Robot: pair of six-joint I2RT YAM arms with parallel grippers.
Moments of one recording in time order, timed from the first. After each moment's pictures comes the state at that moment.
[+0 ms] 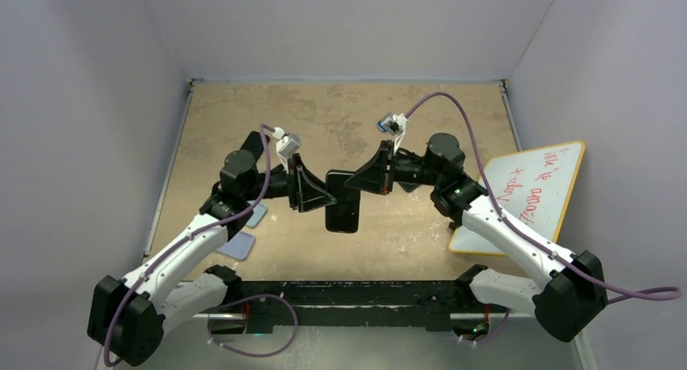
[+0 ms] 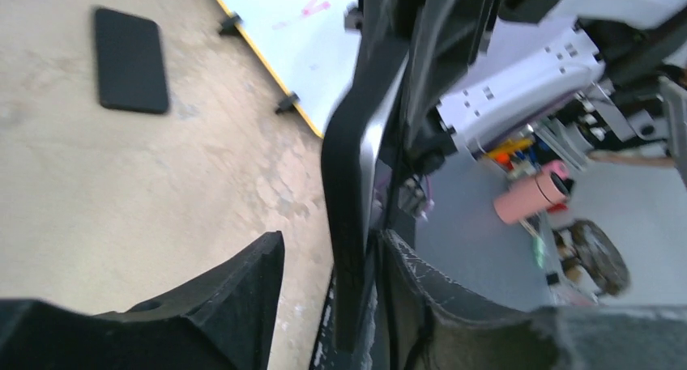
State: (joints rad) left arm -0.48 1.01 0.62 0.28 0.94 -0.54; right arm 0.60 1.12 0.84 0.24 -0.81 0.60
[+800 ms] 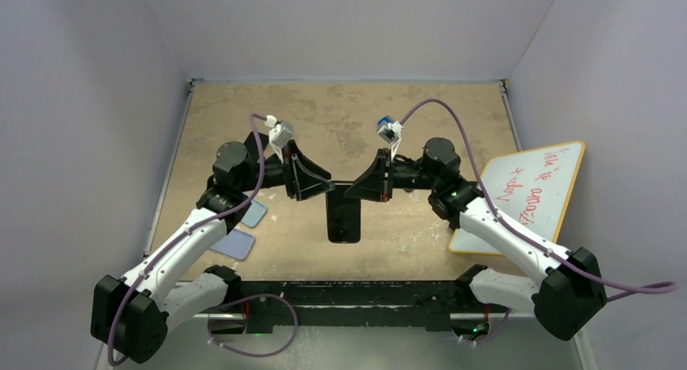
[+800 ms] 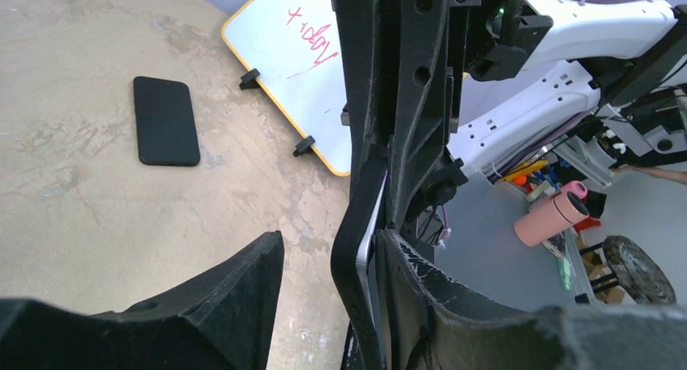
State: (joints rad) left arm -0.43 1.00 0.69 0.31 0.91 -0.53; right arm 0.60 1.13 0.78 0.25 -0.89 0.62
